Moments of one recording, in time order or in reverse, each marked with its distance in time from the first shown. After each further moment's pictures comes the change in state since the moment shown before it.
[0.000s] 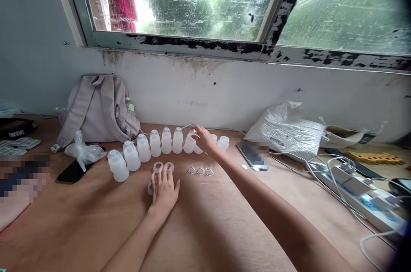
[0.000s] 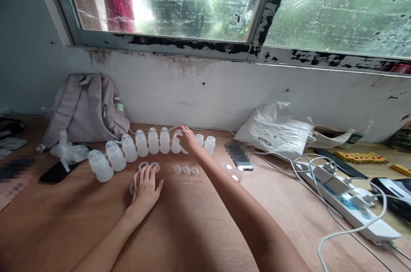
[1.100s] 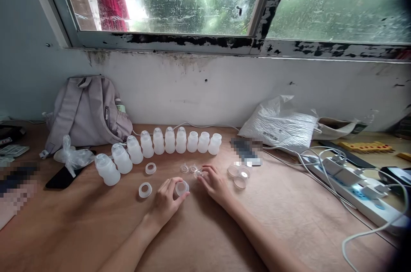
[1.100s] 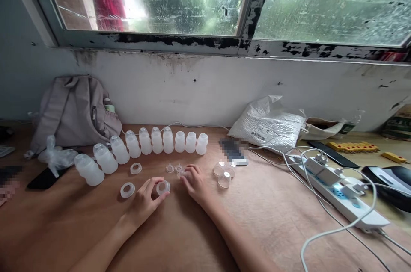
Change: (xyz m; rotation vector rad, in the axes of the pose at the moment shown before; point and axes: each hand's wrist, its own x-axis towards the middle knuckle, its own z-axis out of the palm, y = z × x) left_hand -0.010 0.021 -0.010 -0.469 -0.125 0.185; right_hand -0.158 0.017 -0.002 0.090 0.007 0.064
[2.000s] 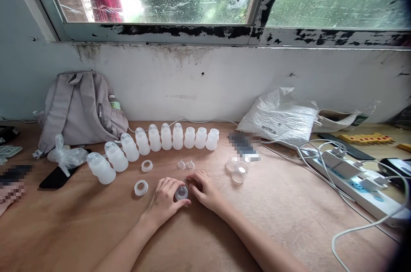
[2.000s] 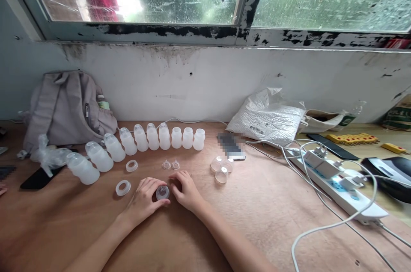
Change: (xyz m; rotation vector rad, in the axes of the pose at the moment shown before) left_hand 0.001 0.001 0.006 0.125 -0.187 0.074; right_hand -0.011 -0.028 0.008 0.261 -0.148 0.026
